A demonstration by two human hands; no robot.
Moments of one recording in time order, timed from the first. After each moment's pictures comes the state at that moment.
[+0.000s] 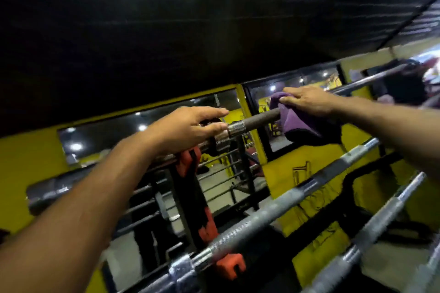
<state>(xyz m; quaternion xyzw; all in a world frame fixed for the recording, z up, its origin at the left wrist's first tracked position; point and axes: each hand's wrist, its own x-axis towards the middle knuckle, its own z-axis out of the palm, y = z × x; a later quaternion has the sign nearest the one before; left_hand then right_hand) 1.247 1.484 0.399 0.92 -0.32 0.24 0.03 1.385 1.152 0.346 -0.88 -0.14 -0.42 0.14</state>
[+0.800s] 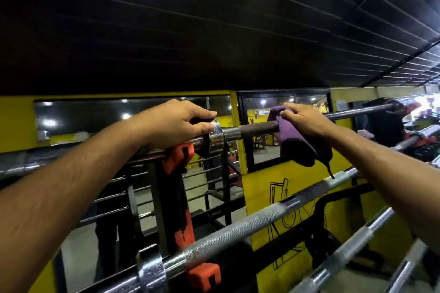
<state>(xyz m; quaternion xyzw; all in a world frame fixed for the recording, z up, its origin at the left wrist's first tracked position) 1.243 1.492 0.400 0.92 -0.29 0.25 0.02 1.379 1.151 0.348 -0.88 -0.18 -0.38 0.22</state>
